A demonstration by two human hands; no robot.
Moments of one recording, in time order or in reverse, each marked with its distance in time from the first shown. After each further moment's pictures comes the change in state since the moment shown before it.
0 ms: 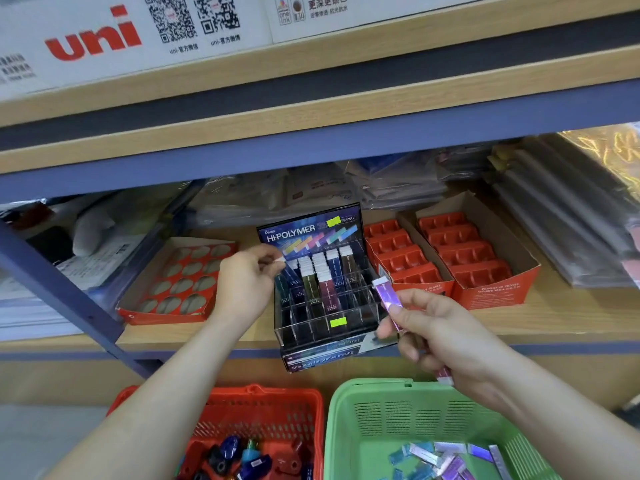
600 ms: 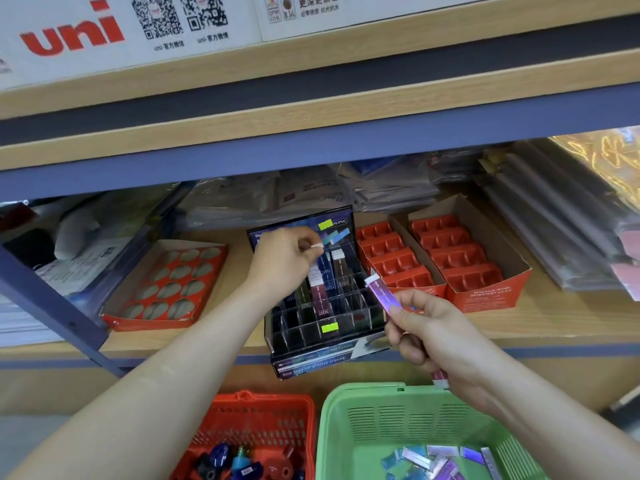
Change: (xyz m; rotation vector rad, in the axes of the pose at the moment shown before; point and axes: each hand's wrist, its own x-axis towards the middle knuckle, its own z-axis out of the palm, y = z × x) left_hand 0.027 0.045 0.028 0.006 -0.233 0.127; right_hand 0.005 0.004 -0.005 -0.017 0.073 -0.007
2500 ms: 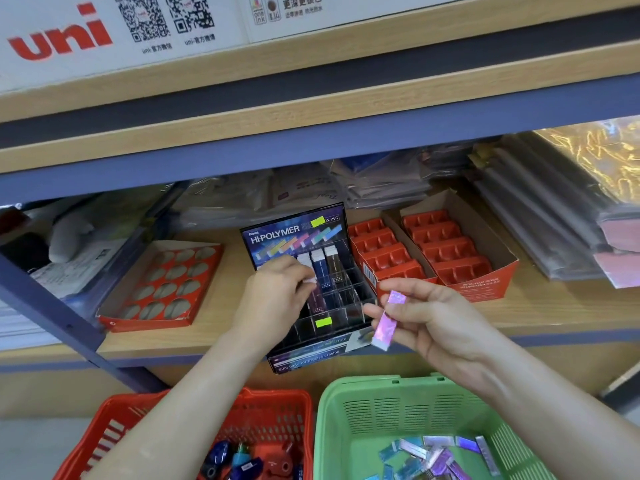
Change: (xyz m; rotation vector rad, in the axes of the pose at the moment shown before) left_hand -0.052 -0.013 0.009 0.231 0.133 0.346; right_hand -0.005 -0.011 -0.004 0.475 0.016 0.063
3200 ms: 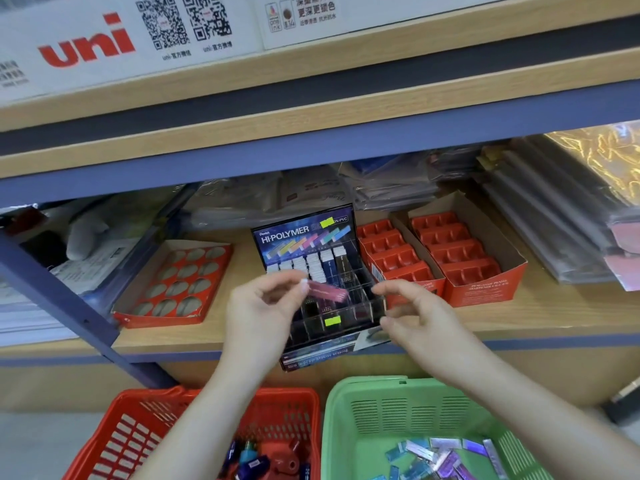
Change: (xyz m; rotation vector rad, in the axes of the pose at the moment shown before) left_hand -0.029 0.041 -0.044 -0.747 0.158 -0.679; right_hand 0.001 0.018 -0.001 -1.010 0.011 -0.401
